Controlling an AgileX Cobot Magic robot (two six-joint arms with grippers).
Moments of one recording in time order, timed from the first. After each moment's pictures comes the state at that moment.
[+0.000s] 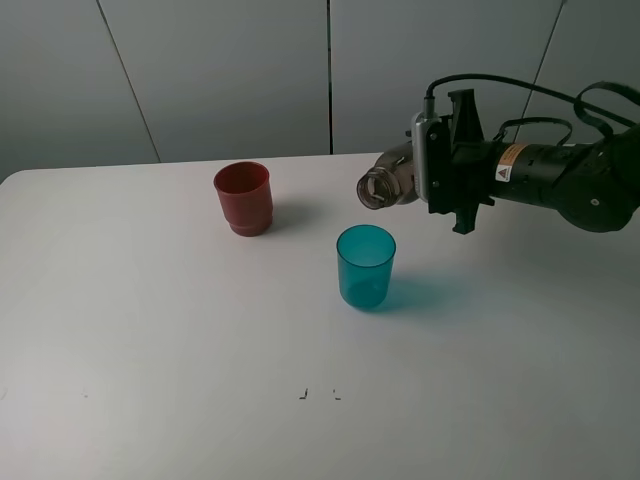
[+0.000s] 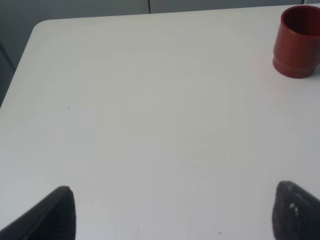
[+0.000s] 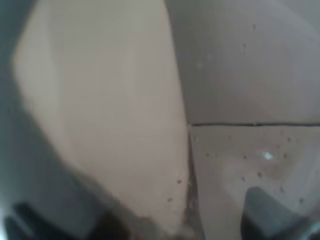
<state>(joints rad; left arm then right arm) 0.00 0.00 -0.51 0.02 1.09 0.00 0.22 1.87 -0.72 -0.50 -0.68 -1.21</state>
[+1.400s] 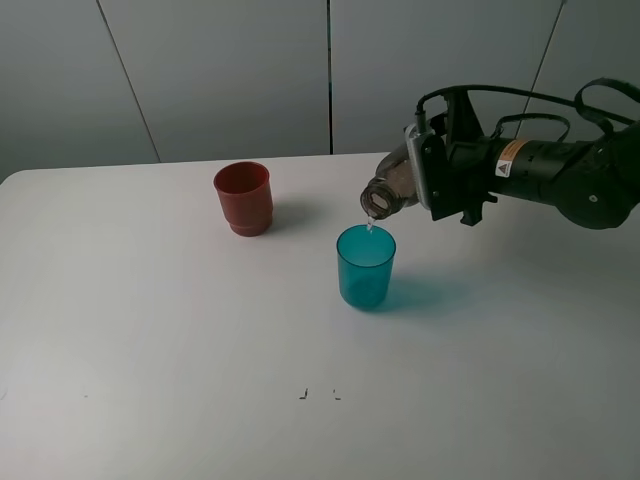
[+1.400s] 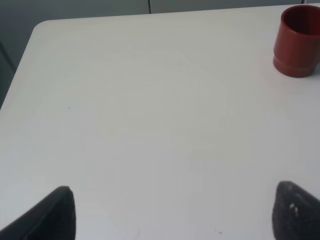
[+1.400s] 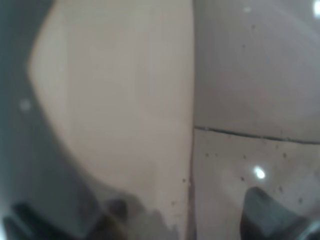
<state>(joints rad) 0.00 0.00 -0.51 0.02 1.09 0.01 0.22 1.87 -0.73 -0.48 -0.68 -1.39</state>
